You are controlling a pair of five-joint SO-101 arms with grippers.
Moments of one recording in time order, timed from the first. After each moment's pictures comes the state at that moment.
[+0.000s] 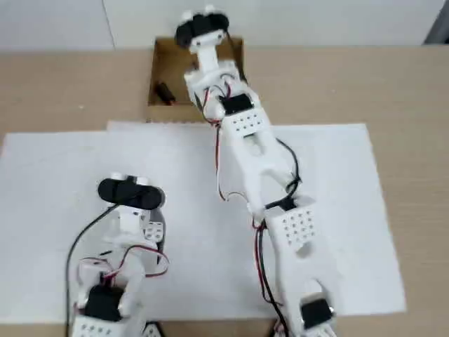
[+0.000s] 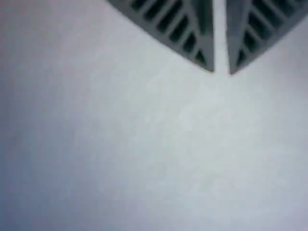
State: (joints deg) left arm 6.6 -103.4 94.3 58.9 3.9; right arm -24.5 49.2 -46.7 34.5 -0.2
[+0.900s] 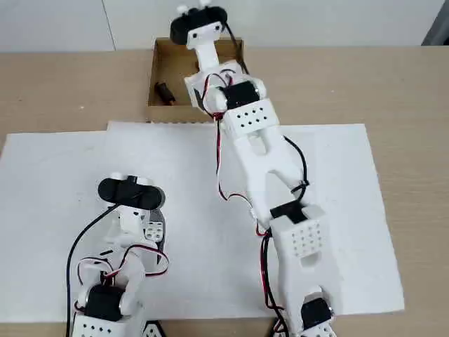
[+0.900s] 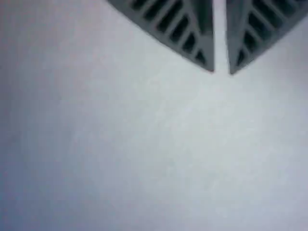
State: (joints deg) left arm 6.4 -103.4 94.3 58.9 3.9; right arm -25.5 36.3 -48.4 59.2 0.0
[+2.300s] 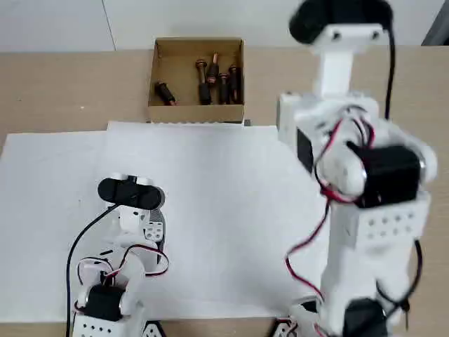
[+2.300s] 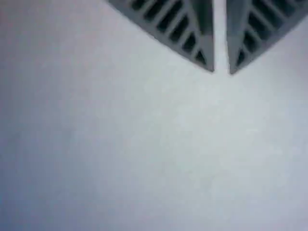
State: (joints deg) left arm 6.4 -103.4 94.3 58.9 3.9; right arm -13.0 -21.7 -26.7 95.1 -7.8
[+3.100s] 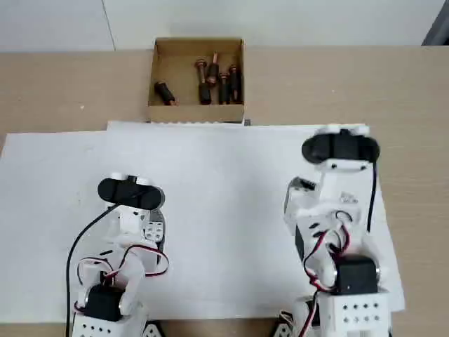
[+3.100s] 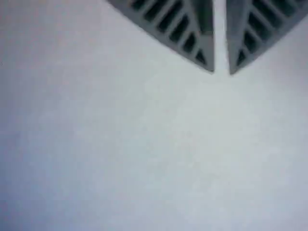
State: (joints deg) left arm 6.4 -103.4 94.3 58.9 3.9; right arm -7.1 -74.3 59.6 61.1 -8.7
